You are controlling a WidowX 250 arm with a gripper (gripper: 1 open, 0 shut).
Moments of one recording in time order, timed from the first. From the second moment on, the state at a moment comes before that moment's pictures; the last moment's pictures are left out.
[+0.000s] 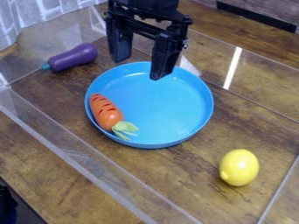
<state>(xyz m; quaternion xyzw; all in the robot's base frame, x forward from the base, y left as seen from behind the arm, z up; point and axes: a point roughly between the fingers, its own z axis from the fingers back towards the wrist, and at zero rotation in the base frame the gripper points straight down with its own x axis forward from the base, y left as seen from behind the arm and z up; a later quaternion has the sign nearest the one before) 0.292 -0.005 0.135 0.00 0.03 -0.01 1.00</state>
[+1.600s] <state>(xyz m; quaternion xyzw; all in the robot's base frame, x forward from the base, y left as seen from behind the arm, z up) 0.284 0.023 0.071 0.03 0.11 -0.40 0.91</state>
